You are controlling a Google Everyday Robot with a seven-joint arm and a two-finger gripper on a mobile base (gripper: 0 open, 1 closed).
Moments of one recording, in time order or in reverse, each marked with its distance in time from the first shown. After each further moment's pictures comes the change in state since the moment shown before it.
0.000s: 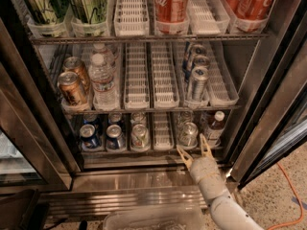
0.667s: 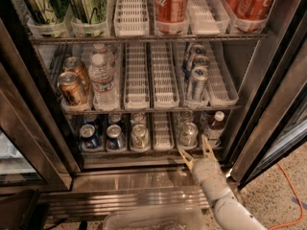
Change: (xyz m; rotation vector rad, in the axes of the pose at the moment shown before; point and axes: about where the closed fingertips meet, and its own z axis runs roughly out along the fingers) arm 0.000 -0.004 -0.008 -0.020 0.030 -0.026
